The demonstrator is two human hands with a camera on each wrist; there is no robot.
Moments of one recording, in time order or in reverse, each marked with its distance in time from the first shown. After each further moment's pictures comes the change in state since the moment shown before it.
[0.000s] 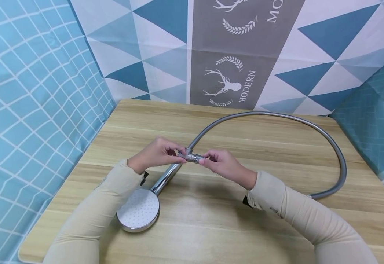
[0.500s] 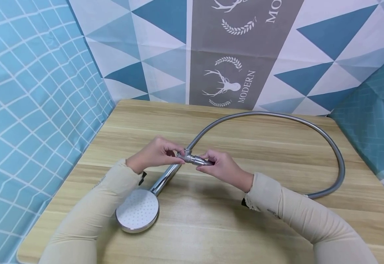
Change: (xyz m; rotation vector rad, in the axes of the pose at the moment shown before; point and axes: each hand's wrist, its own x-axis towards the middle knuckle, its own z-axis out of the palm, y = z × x) left_hand 0.000 -0.004 -0.001 -0.012 -0.024 0.027; right_hand -0.002 0.007 0.008 -0.039 0.067 -0.253
